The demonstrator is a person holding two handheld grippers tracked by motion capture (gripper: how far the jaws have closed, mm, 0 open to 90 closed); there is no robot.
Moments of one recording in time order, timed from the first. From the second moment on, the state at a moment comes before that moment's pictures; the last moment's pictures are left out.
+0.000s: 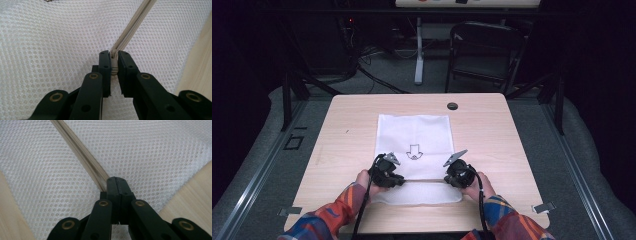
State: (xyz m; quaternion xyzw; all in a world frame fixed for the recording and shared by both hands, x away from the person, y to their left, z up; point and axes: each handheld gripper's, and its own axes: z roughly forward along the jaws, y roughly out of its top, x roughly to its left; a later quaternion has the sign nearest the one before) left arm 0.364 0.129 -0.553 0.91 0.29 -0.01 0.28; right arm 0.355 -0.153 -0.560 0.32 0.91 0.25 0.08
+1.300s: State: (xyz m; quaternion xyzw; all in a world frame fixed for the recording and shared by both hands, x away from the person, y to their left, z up) left arm 0.363 0.172 -0.545 0.90 0.33 0.01 0.28; right arm 0.354 -0.152 -0.560 0.32 0.91 0.25 0.08
